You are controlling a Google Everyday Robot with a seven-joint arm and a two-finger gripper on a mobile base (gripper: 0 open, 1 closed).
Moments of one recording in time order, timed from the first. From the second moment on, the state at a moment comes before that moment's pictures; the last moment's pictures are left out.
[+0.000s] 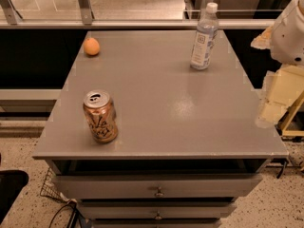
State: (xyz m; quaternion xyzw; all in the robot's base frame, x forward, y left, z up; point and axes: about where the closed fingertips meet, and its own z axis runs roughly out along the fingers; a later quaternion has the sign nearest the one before) arm 0.438 -0.216 0.978 -0.60 0.78 -0.04 0.16
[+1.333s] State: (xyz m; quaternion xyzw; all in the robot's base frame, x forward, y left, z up) arm 0.461 -0.149 0.913 -0.56 0.73 0.11 0.36
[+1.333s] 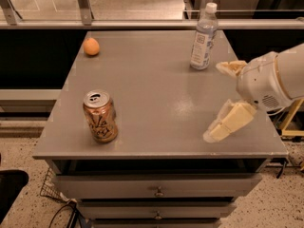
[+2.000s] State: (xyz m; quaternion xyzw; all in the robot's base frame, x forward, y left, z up) arm 0.477 -0.088 0.902 -0.51 0.63 0.28 0.51
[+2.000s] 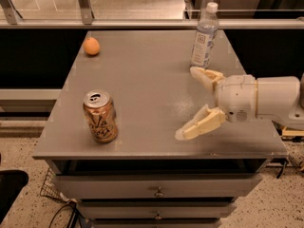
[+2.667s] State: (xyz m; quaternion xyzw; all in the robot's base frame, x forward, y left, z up) arm 0.477 -0.048 0.914 -0.48 0.59 0.37 0.54
